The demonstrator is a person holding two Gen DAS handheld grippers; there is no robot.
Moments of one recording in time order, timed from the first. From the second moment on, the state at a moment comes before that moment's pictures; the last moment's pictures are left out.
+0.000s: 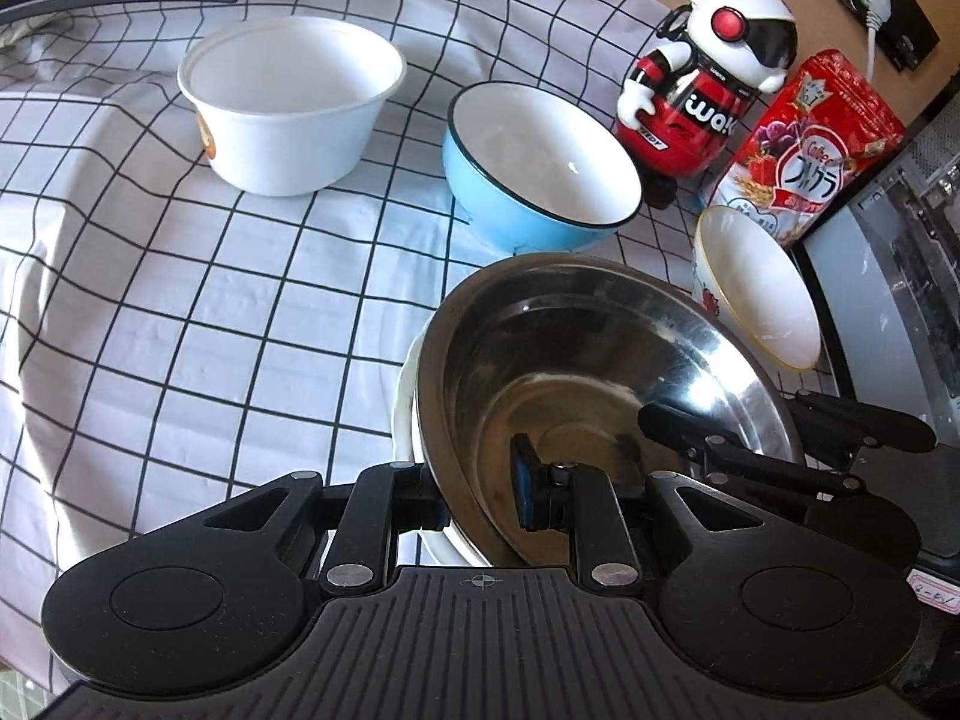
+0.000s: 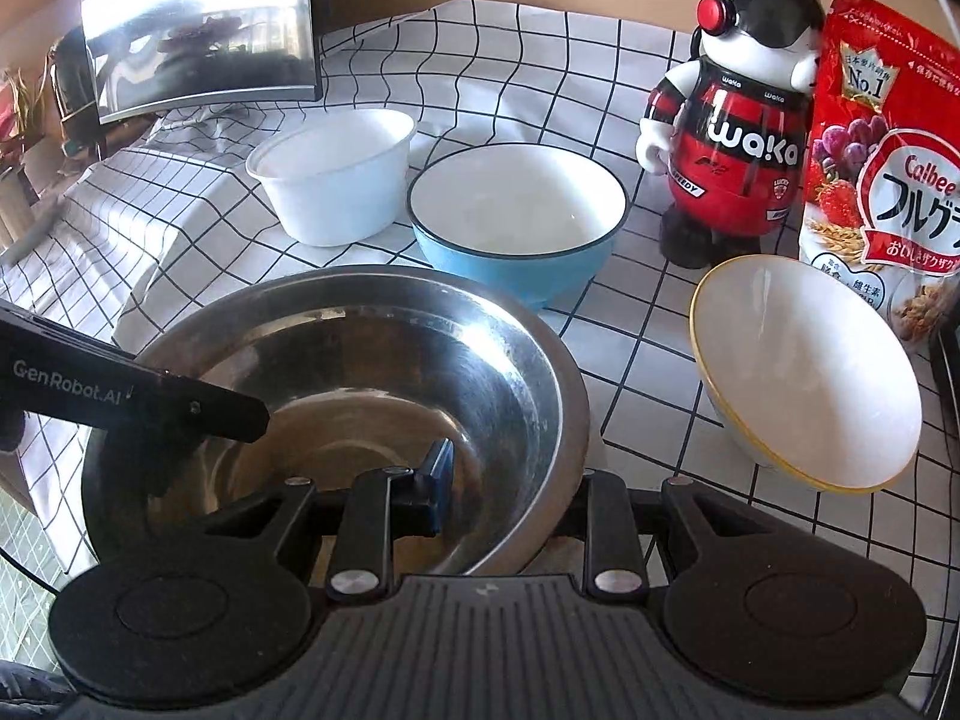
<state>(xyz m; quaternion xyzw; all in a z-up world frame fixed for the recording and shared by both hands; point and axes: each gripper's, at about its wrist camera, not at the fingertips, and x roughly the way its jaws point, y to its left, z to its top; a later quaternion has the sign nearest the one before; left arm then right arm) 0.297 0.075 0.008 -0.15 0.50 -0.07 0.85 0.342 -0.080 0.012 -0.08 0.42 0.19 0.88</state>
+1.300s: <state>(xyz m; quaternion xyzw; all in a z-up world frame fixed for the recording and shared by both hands) 0.291 0.115 0.013 -0.19 0.49 -0.11 0.84 0.328 -0.090 0.038 -0.04 0.47 0.14 0.87</state>
